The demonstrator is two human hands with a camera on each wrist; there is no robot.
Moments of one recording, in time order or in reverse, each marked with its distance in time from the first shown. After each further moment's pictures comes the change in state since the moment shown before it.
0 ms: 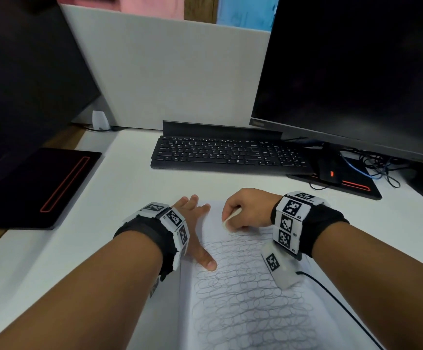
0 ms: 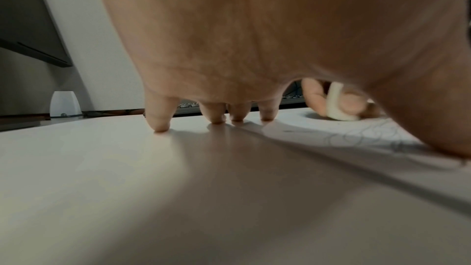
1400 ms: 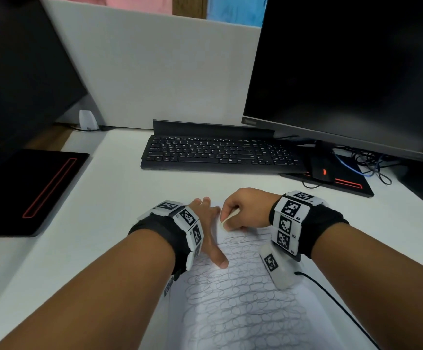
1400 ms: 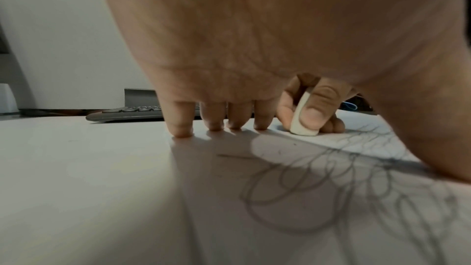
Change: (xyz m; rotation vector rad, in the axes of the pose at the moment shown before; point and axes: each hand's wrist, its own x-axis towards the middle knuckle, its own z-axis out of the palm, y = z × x) left_hand 0.006 0.038 -0.019 0.013 -0.005 0.119; right_hand -0.005 0.007 -0.004 -0.041 0.000 0.009
